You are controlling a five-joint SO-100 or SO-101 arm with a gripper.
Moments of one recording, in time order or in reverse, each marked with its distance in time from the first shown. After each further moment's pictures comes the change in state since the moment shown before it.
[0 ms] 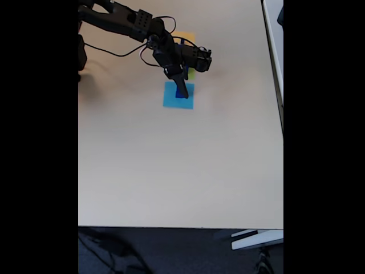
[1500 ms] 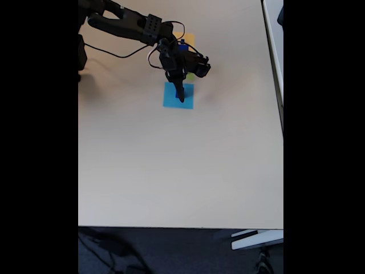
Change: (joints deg) arm 0.3 -10.9 -12.6 14.1 -4.6
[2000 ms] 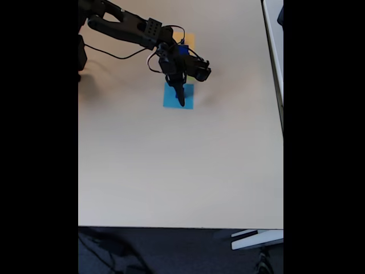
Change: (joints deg) arm 1.2 -2.2 0.0 -2.3 -1.0
